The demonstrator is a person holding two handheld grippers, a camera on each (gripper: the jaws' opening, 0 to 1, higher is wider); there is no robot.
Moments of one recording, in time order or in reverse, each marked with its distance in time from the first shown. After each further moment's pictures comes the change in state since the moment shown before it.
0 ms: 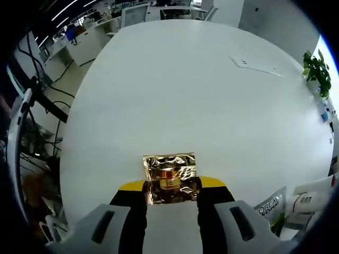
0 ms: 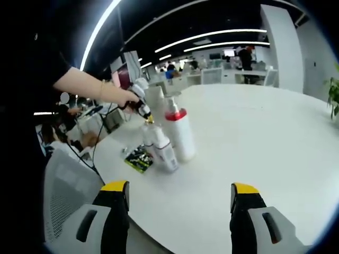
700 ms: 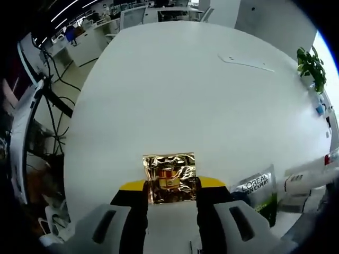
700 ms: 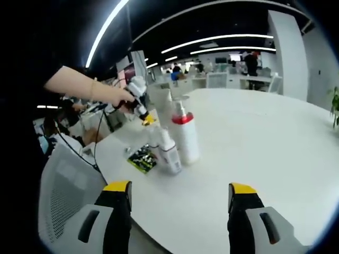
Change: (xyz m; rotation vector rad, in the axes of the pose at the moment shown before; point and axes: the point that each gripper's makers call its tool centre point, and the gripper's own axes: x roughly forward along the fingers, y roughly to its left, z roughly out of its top) left arm -0.053 -0.023 -0.048 -0.003 0.002 -0.020; right arm -0.002 0.007 0.004 -0.057 -0.016 0.020
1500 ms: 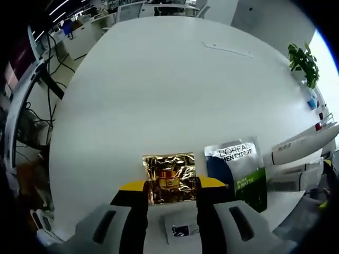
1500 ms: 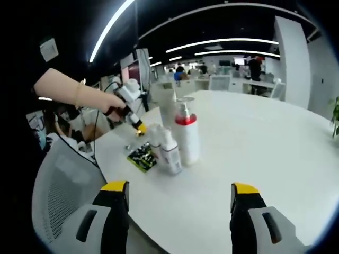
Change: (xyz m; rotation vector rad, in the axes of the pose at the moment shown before) left arm -0.017 -0.043 -0.057 -0.007 0.034 -0.053; right arm -0.001 0.004 0.003 -0.058 -0.001 -0.007
